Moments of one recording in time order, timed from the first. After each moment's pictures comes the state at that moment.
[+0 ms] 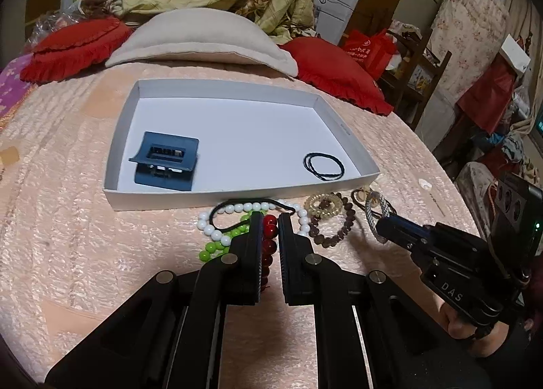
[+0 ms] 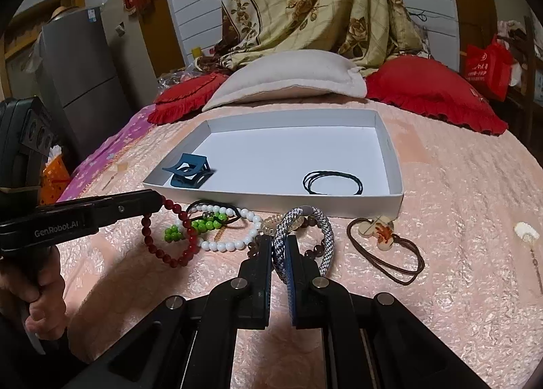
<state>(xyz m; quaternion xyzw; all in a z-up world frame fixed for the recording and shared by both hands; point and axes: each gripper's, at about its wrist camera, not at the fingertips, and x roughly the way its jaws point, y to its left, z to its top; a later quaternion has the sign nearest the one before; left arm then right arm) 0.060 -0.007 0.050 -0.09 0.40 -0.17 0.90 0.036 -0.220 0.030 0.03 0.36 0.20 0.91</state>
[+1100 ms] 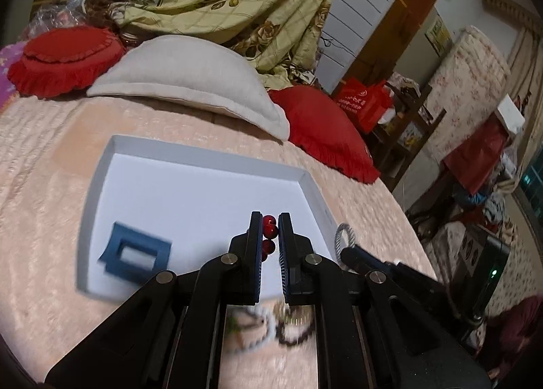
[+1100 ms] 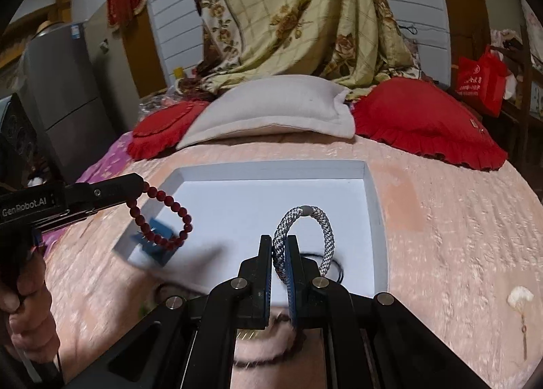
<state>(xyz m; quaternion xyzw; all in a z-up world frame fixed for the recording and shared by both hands) 0.145 -0.006 0.090 -0.19 0.35 -0.19 0.90 0.126 -0.223 0.060 0.04 0.34 0.17 0.92</state>
